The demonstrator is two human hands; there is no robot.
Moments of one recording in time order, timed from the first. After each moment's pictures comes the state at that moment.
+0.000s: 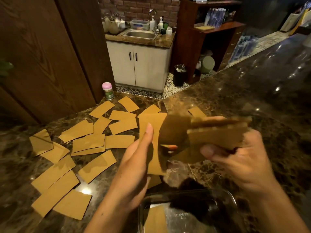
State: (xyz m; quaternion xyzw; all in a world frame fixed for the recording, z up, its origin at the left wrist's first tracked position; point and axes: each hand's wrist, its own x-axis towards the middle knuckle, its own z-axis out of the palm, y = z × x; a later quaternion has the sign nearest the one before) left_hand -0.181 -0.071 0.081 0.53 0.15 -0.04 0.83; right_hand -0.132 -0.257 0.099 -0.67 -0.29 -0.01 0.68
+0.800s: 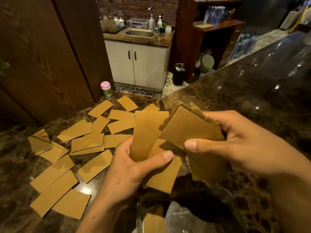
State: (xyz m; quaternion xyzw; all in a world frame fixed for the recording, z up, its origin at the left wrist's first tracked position) left_hand -0.188 -0.052 0.072 0.63 0.04 0.01 0.78; right_hand -0.113 -0.263 0.152 -0.78 -0.29 0.25 0.49
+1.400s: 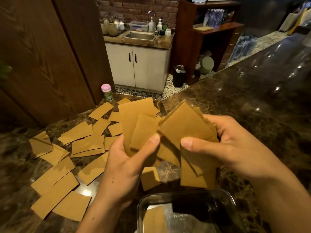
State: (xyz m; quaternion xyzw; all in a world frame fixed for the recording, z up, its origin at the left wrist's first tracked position) left_hand -0.183 -0.057 0.078 0.56 0.07 0.09 0.82; right_hand -0.116 -0.256 0.132 -0.73 -0.27 0.23 0.58
